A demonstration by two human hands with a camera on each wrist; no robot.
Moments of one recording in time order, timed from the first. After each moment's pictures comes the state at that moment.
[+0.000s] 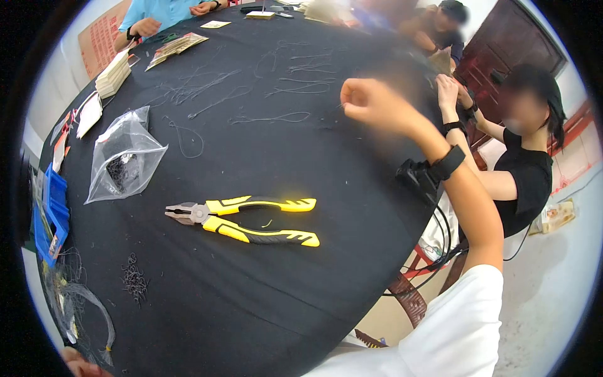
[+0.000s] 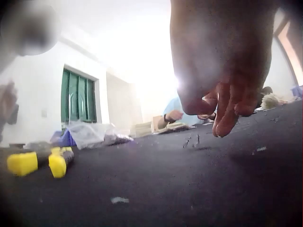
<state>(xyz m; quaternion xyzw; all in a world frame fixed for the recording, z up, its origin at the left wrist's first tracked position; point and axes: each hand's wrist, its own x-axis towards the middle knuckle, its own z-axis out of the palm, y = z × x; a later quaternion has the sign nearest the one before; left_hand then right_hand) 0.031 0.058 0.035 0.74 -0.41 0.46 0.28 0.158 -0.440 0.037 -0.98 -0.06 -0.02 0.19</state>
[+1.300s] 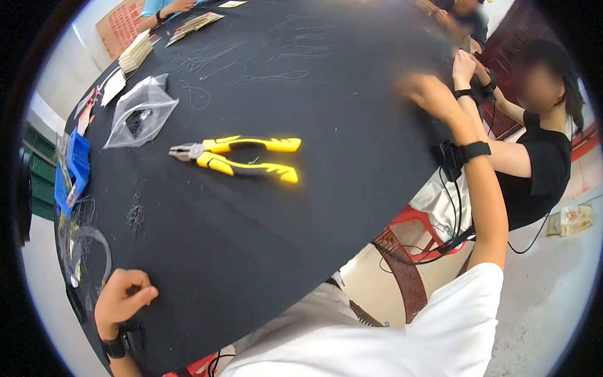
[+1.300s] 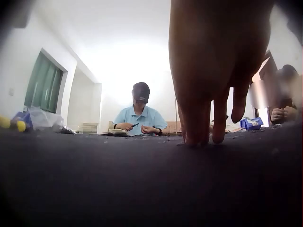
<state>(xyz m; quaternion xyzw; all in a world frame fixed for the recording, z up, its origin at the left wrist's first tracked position) 0.020 0.041 0.017 0.87 -0.16 -0.31 0.34 0.099 -0.574 -0.014 -0.98 -0.12 -0.13 0.05</state>
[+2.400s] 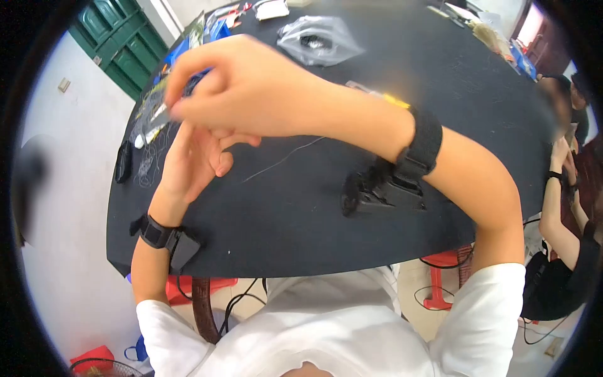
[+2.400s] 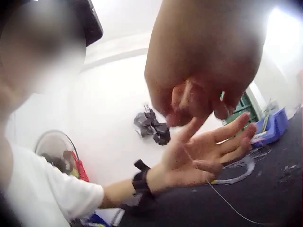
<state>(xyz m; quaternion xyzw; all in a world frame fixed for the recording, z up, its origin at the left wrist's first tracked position) -0.006 0.057 0.015 0.60 -0.16 -0.10 0.78 0.050 -0.107 0.071 -0.62 -0.50 0.20 0.57</state>
